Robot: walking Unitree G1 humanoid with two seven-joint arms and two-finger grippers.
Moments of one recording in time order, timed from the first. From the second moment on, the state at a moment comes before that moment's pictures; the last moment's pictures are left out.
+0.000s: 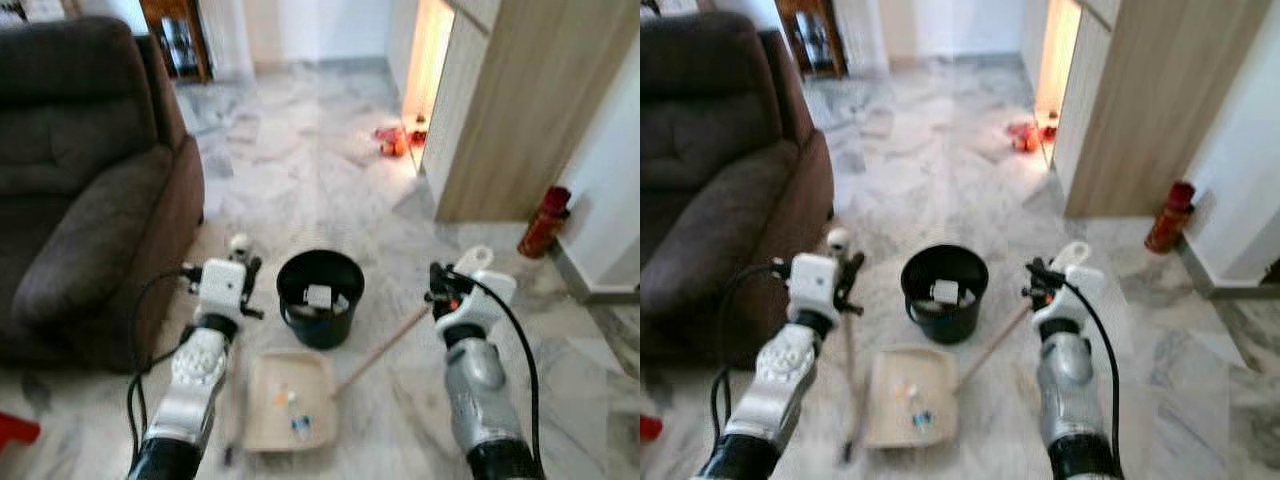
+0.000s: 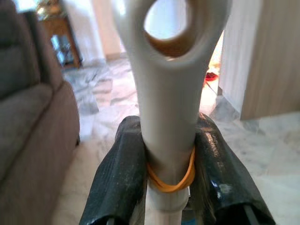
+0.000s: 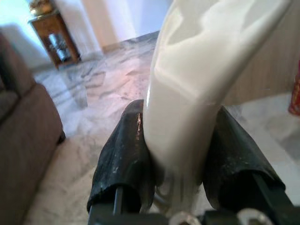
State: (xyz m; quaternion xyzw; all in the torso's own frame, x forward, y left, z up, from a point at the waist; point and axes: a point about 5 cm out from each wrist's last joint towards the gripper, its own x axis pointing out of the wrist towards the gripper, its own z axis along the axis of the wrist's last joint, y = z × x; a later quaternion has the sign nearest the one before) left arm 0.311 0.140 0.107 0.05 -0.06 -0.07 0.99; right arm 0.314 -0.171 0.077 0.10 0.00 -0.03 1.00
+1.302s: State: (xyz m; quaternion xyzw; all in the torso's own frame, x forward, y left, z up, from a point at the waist) left arm 0.302 0.154 0.096 0.09 -0.05 -0.06 0.99; right arm 0.304 -0.179 0.133 0.08 -0.04 0.00 1.00
